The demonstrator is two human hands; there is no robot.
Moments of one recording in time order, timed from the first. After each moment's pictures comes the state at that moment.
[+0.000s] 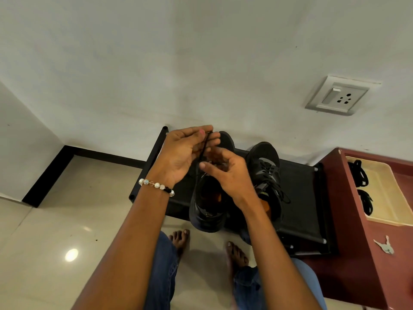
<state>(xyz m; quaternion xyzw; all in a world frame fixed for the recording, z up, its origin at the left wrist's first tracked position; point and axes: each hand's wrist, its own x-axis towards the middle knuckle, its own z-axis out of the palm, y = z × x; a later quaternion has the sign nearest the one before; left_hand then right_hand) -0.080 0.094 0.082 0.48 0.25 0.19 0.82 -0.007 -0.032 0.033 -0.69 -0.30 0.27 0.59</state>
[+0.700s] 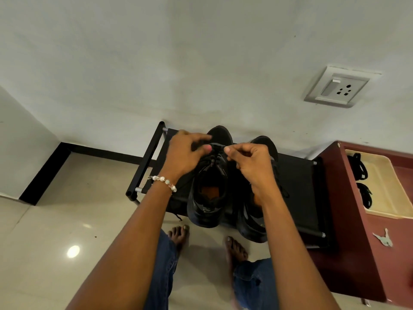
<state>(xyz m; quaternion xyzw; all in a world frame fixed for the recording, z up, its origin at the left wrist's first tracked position) -0.066 0.103 0.028 0.86 0.27 0.15 0.41 0.026 -0.054 0.044 -0.76 -0.19 0.22 0.59</state>
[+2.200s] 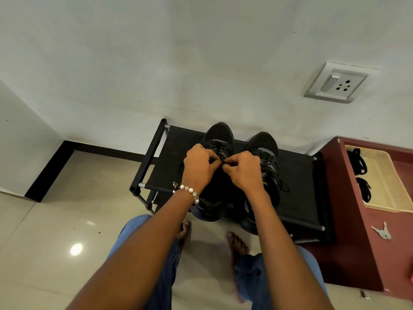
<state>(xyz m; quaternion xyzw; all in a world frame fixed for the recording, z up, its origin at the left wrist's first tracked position) -0.064 0.057 0.010 0.89 0.31 0.12 0.31 0.013 -0.050 0.018 -0.89 -0.28 0.14 0.34</state>
